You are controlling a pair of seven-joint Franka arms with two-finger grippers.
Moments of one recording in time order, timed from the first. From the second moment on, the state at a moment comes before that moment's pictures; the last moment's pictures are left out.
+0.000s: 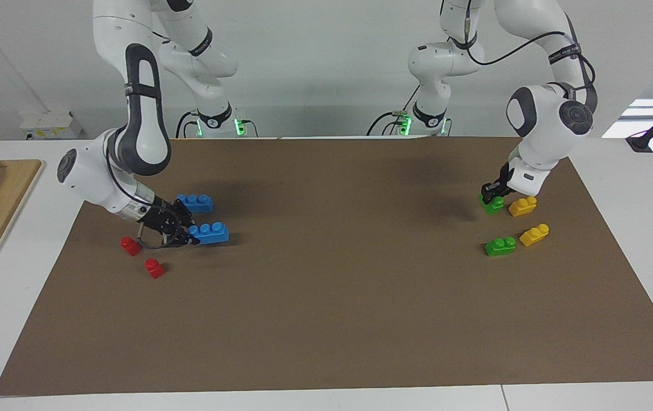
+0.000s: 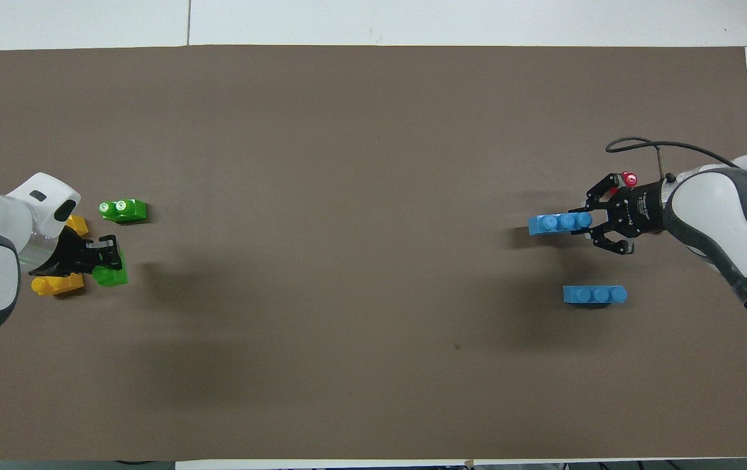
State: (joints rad) left arm 0.06 -0.01 -0.01 -2.18 -0.02 2.05 -0.11; right arm -0.17 0.23 0.05 -2.07 0.58 2.13 1.04
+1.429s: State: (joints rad) left arm 0.05 0.01 -0.04 -2.34 -0.02 2.23 0.00; right arm -0.17 0.24 0.06 -2.13 0.48 2.23 1.08
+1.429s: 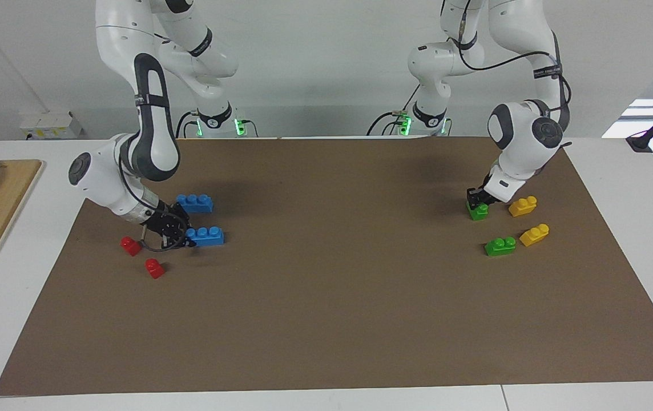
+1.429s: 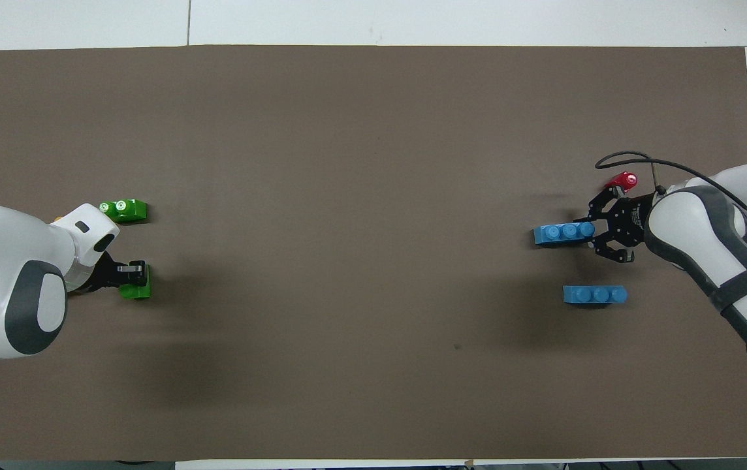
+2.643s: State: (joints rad) left arm 0.04 -0.05 -0.04 -2.02 -0.02 1.92 0.00; right arm -0.18 0.16 0.05 -1.92 0.41 2.00 1.08
